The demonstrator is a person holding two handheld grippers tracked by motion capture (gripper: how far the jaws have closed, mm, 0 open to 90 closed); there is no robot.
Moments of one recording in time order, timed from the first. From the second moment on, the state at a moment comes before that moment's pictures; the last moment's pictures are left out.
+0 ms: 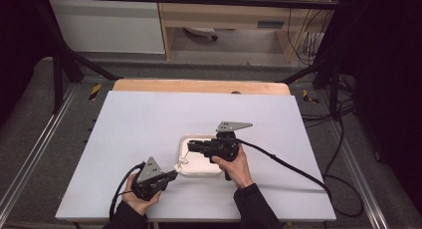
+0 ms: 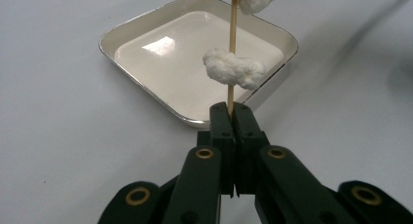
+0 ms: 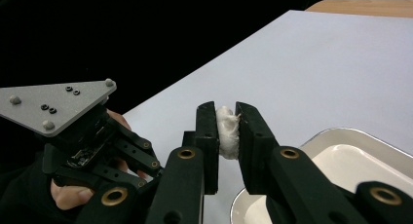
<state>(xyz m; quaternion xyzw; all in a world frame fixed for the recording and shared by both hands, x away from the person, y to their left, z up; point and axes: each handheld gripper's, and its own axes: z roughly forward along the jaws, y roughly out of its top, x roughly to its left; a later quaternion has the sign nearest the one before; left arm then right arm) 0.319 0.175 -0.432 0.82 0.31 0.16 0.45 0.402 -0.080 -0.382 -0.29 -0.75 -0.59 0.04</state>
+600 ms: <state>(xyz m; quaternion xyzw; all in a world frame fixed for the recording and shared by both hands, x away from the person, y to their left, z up) 0.322 0.175 -0.431 0.81 0.31 0.15 0.47 0.398 -0.071 -0.395 -0.28 -0.75 -0.59 0.06</state>
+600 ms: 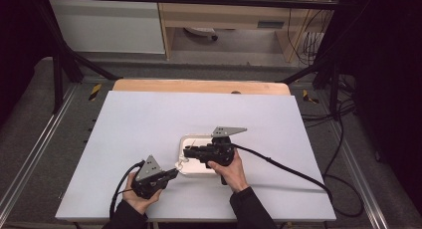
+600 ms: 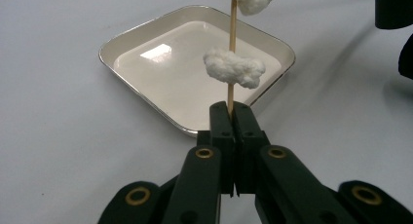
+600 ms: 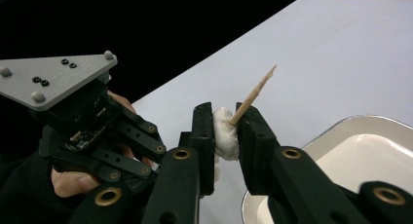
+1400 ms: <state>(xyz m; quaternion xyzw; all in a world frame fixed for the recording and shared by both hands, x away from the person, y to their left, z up) 0.327 0.183 -0.431 0.82 0.34 0.13 0.45 0.397 -0.142 -0.402 -0.34 -0.79 -0.51 -0.07</state>
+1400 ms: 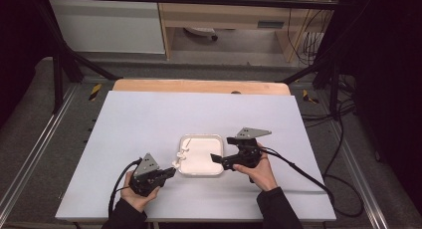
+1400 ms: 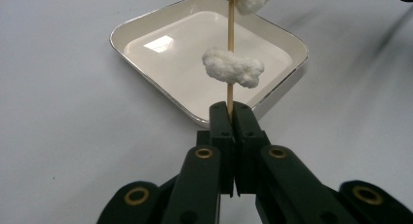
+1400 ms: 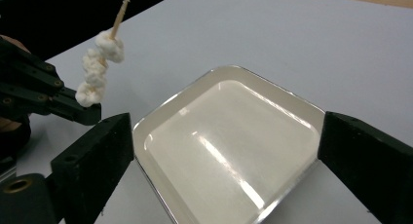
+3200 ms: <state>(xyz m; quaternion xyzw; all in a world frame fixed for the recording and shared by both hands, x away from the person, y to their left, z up) 0.386 0.114 -0.419 0.86 0.37 0.11 0.33 0.360 -0.257 -0.453 -0.39 -0.80 -0.44 -0.12</state>
